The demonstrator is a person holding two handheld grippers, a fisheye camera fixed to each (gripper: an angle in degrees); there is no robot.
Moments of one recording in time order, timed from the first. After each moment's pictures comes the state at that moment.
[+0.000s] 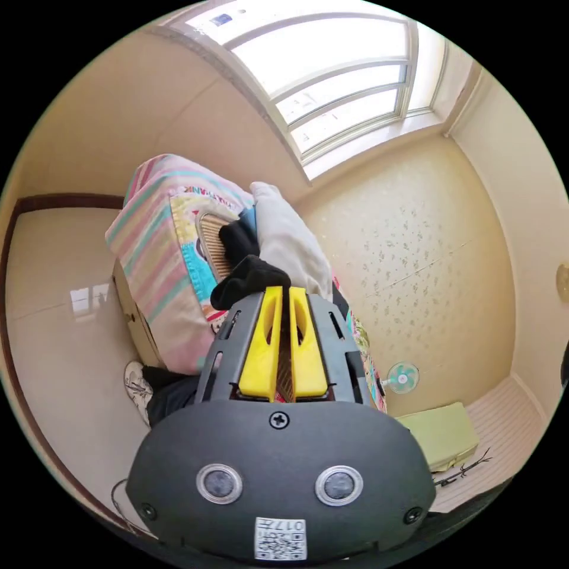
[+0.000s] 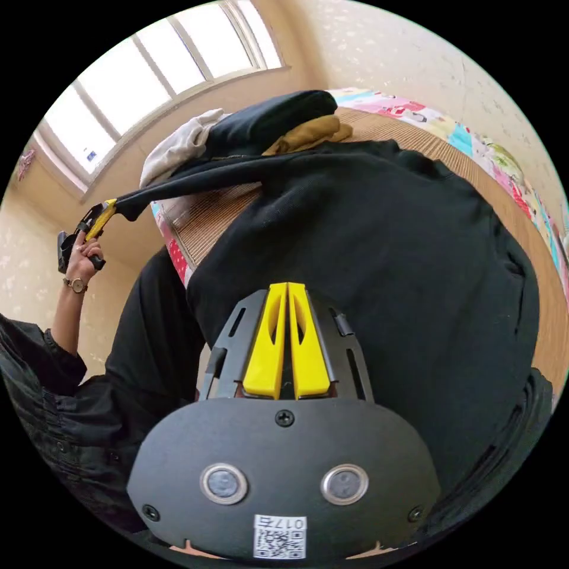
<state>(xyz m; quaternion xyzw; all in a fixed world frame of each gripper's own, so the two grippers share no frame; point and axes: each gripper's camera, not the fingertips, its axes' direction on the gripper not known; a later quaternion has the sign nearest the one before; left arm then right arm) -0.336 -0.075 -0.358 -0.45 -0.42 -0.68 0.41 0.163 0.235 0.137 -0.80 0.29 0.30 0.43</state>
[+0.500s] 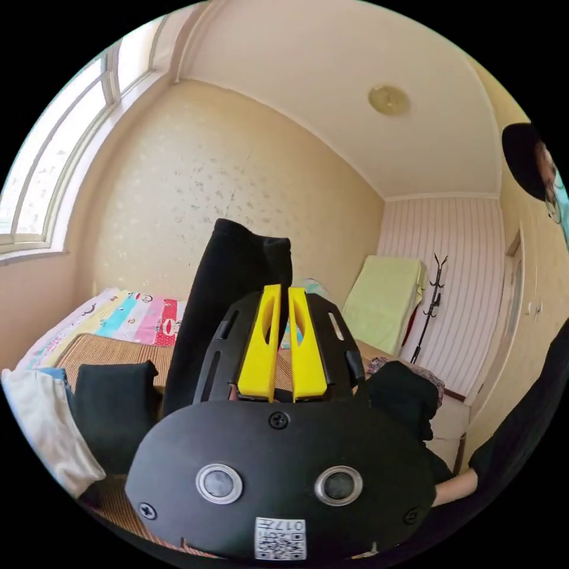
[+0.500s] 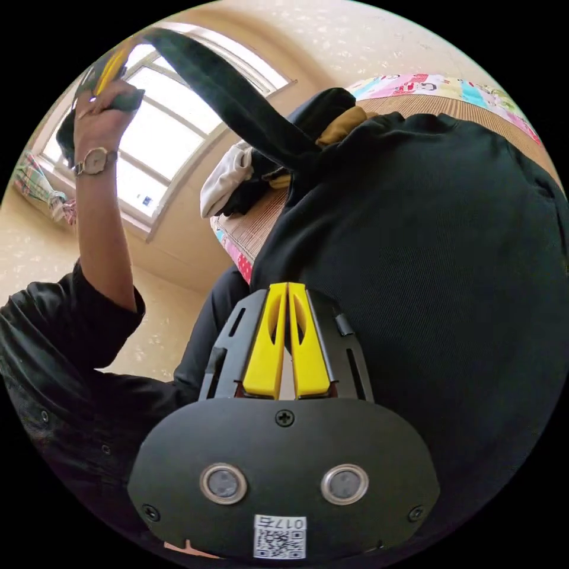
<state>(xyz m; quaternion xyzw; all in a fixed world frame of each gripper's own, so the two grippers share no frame) -0.256 -0.025 0.074 -0.40 0.02 -0.57 0.72 0.111 0.184 0.113 -0.68 0.28 0.42 0.53</state>
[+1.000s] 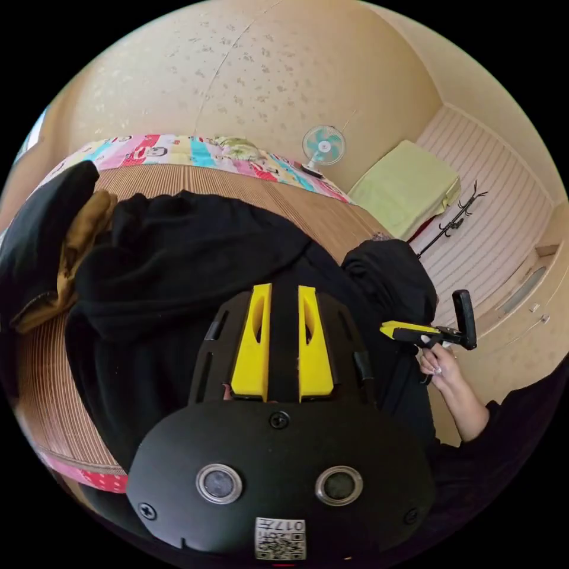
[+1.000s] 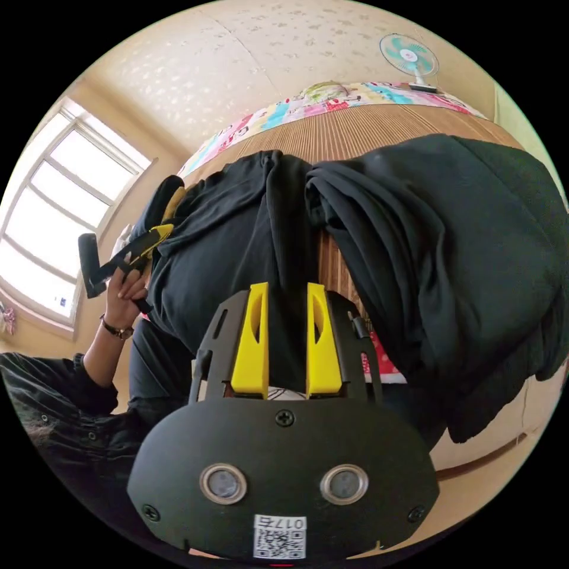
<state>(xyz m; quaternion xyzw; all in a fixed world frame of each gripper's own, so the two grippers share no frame) -0.013 -0.009 0.012 -0.64 0.17 -0.61 0.44 0.059 -0.002 -0.012 -0.62 0.57 0.34 0.41</state>
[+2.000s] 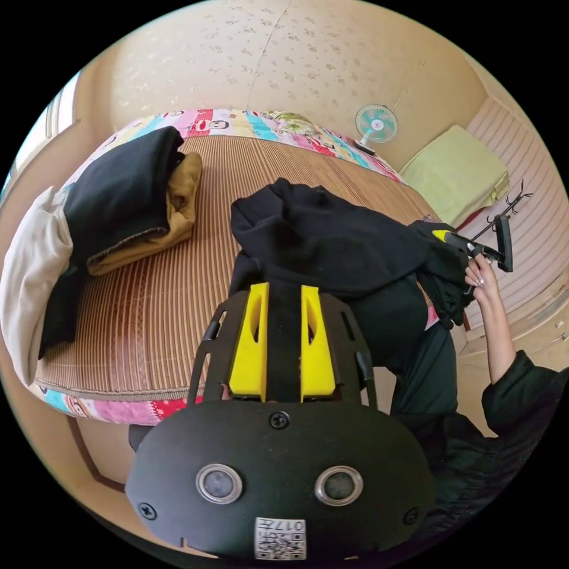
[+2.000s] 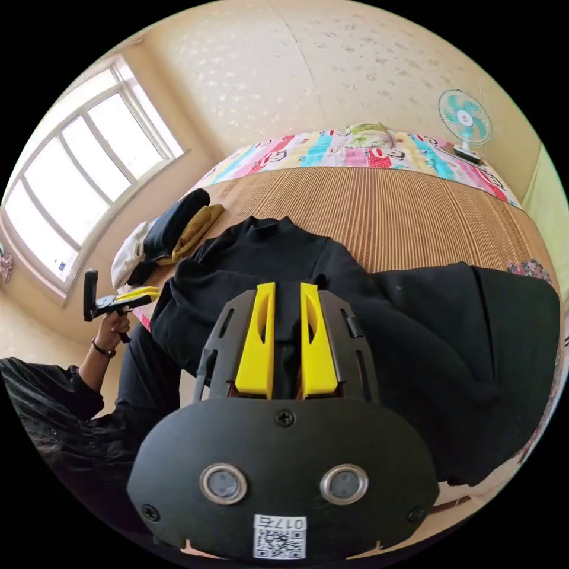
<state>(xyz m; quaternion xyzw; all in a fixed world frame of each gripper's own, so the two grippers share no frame) -0.112 0.008 -0.081 -0.73 0.11 -0.53 0.42 0.133 0.001 0.111 -0.69 0.52 0.24 0.44</state>
